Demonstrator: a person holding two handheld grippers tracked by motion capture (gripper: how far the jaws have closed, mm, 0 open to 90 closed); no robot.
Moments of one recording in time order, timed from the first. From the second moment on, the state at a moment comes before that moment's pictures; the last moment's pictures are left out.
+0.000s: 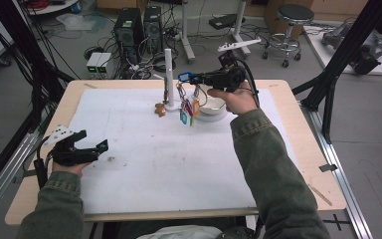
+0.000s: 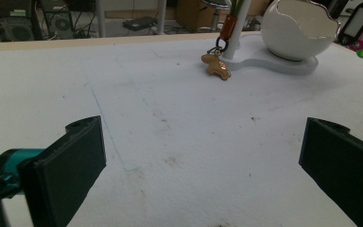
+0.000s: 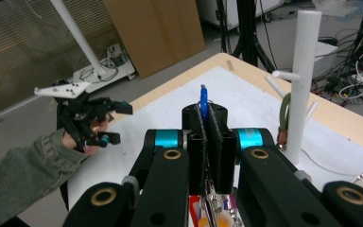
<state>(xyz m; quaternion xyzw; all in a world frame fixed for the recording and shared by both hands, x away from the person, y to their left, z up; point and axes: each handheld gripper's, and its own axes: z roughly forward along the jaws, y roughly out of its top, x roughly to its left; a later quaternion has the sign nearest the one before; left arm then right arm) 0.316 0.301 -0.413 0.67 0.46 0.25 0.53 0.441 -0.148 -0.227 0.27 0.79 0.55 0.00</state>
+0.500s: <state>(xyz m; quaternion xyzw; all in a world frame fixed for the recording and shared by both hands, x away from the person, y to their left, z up) 0.316 0.301 -0.414 0.67 0.46 0.24 0.53 0.462 -0.134 -0.214 0.27 0.79 0.55 0.00</state>
